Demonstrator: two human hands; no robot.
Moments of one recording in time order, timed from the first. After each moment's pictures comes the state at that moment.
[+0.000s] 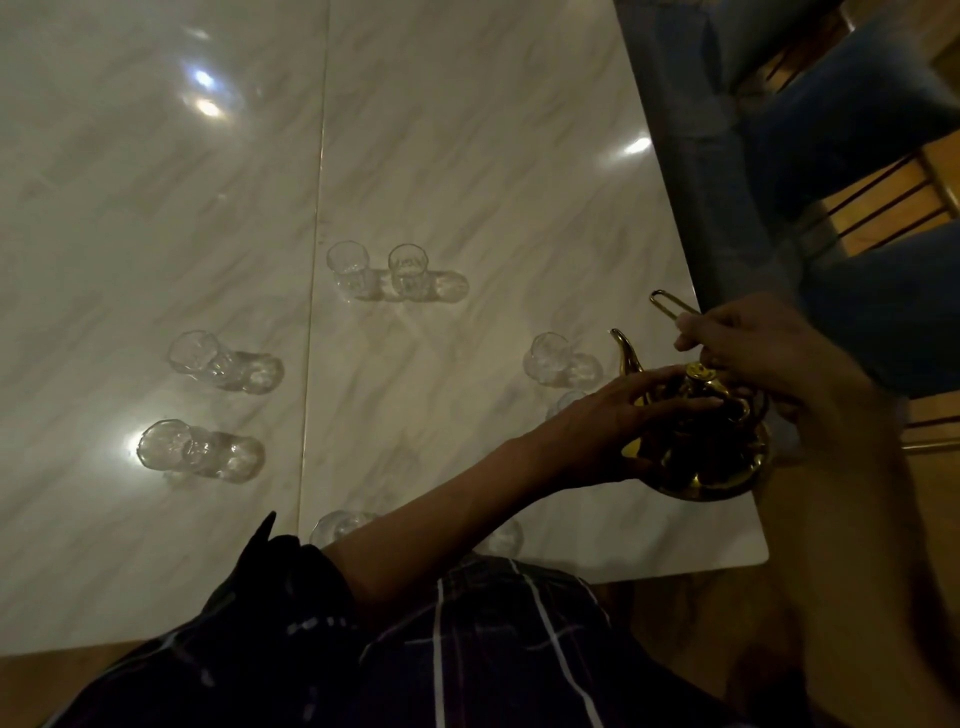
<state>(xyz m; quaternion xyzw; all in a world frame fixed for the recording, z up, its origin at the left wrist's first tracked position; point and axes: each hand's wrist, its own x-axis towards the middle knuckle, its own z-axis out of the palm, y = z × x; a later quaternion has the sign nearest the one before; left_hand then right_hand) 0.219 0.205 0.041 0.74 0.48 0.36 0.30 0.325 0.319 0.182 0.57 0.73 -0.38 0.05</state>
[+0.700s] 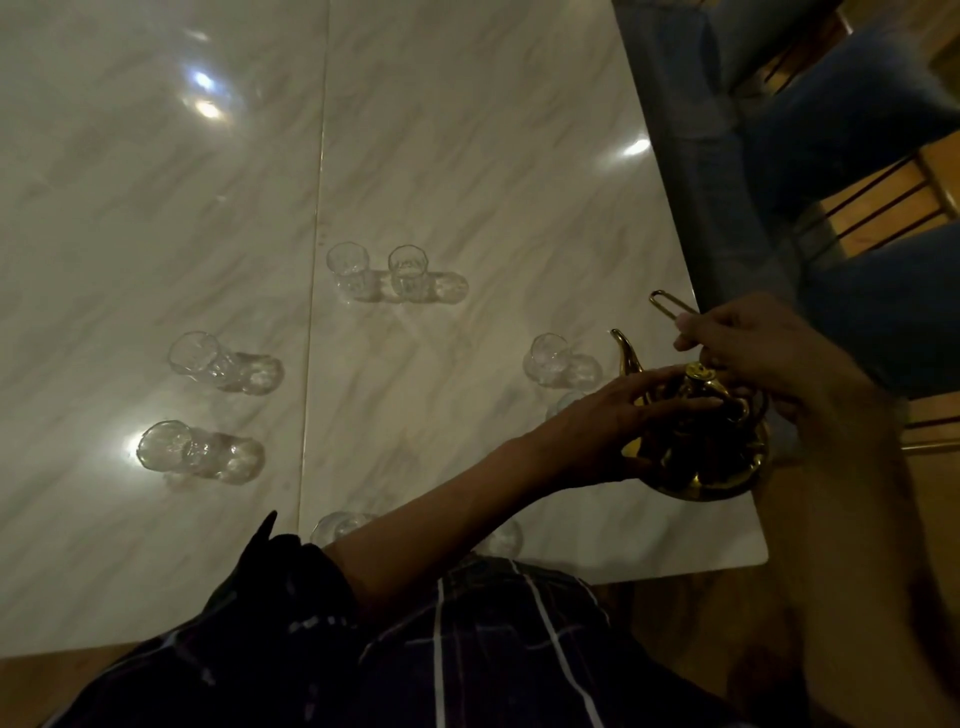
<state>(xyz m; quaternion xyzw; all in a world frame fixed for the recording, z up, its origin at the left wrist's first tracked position) 0.220 0.207 0.038 0.75 0.48 0.36 0.29 0.327 0.321 0.182 0.56 0.73 -0.37 0.06</state>
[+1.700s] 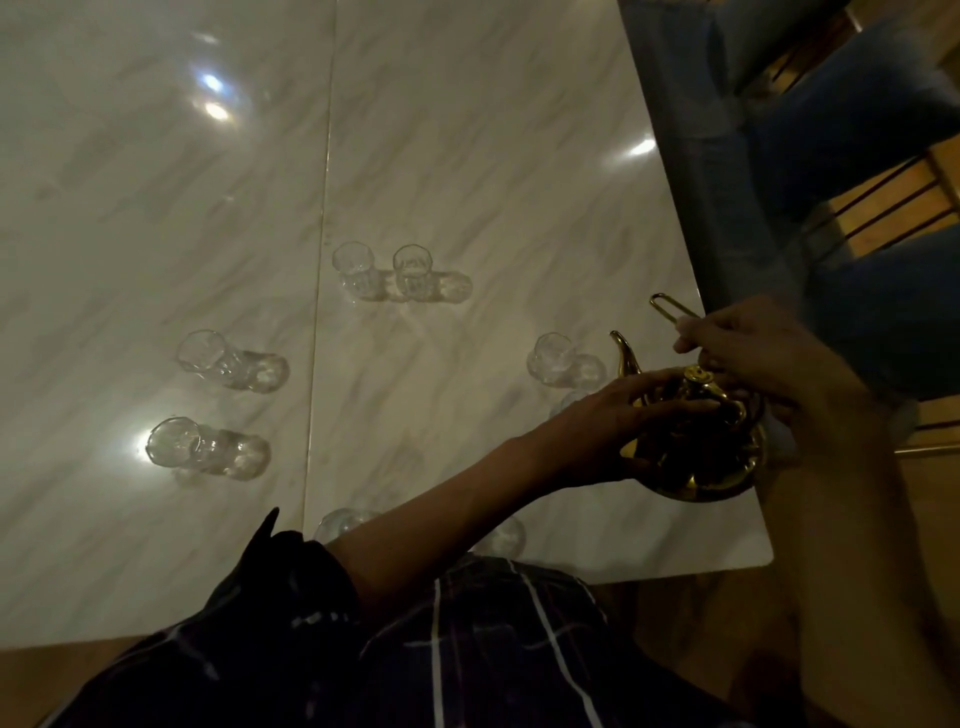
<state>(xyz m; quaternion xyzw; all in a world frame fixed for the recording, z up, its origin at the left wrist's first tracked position) 0.220 0.208 0.026 0.75 0.48 0.35 0.29 0.329 0.321 0.174 0.57 0.72 -0.40 0.05</state>
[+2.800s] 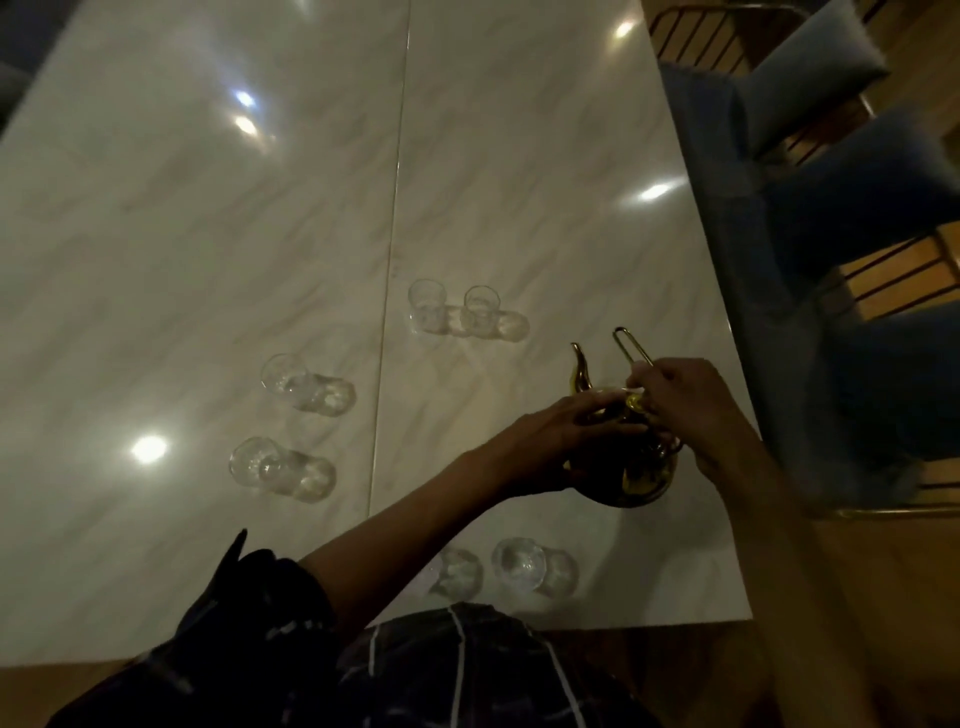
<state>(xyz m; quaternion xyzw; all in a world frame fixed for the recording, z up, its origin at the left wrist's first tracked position) 0.070 0.133 0.019 0.75 0.52 0.33 0.24 0.200 0.233 0.146 0.56 0.70 -0.43 -0.09</state>
